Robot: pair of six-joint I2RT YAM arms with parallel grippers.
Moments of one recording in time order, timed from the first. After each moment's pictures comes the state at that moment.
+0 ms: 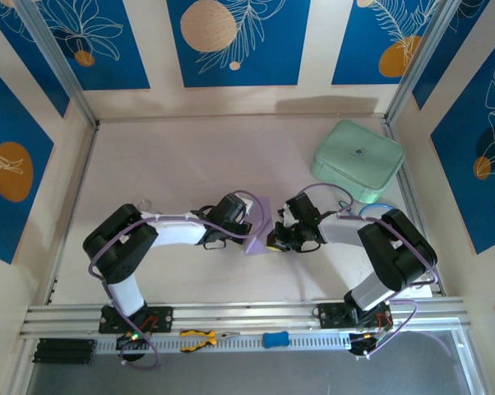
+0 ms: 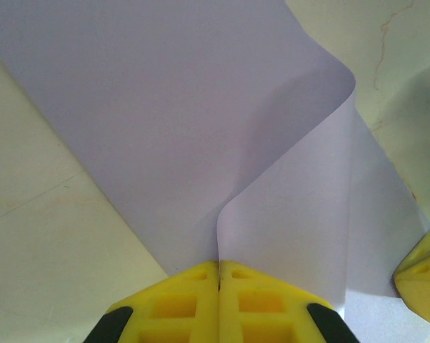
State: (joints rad) left arm -0.82 1.75 0.86 -0.05 0.08 -0.39; right arm 0.53 1.56 0.59 -0.14 -0.56 0.77
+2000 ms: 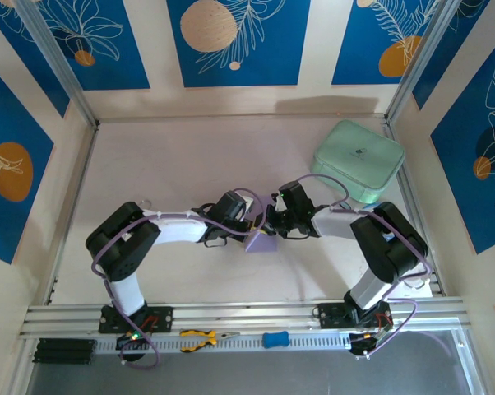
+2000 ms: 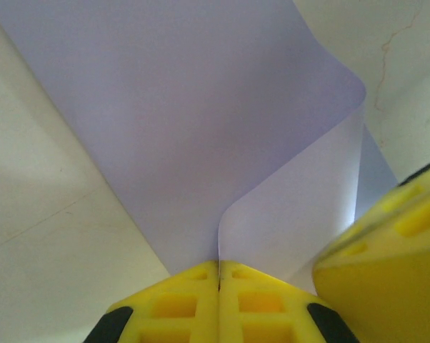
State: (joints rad) left arm -0.81 1.77 0.88 -0.04 0.10 -0.39; right arm 0.56 1.64 0.69 0.09 -0.56 1.02
